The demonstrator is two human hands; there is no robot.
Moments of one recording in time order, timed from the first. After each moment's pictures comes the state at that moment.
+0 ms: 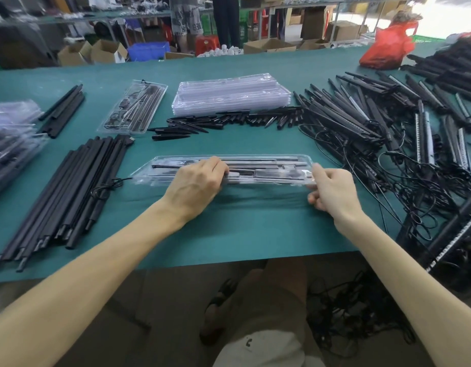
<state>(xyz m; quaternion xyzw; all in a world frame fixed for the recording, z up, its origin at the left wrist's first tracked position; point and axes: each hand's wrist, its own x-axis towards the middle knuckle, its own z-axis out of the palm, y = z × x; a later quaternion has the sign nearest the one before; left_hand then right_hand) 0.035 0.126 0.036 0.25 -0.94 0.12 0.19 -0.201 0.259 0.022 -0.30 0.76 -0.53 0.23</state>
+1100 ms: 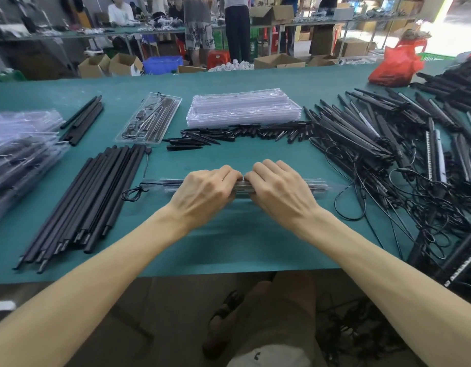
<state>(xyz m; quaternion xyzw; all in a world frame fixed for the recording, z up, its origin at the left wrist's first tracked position) 0.046 0.138 0.058 0.16 -0.93 0.18 0.28 -0.134 0.210 0.040 -0.74 0.56 -0.17 -0.34</state>
